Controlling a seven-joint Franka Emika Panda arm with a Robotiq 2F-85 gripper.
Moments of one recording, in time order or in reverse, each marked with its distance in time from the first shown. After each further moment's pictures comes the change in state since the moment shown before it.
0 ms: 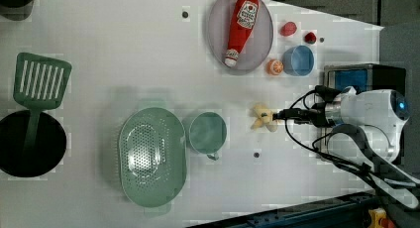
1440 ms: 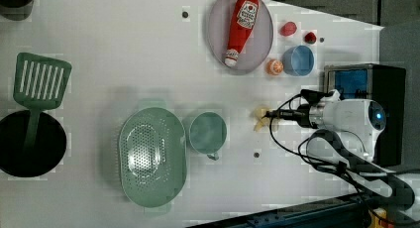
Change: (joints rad) arm 0.001 0.101 -0.003 -0.055 0.012 0.246 -0.053
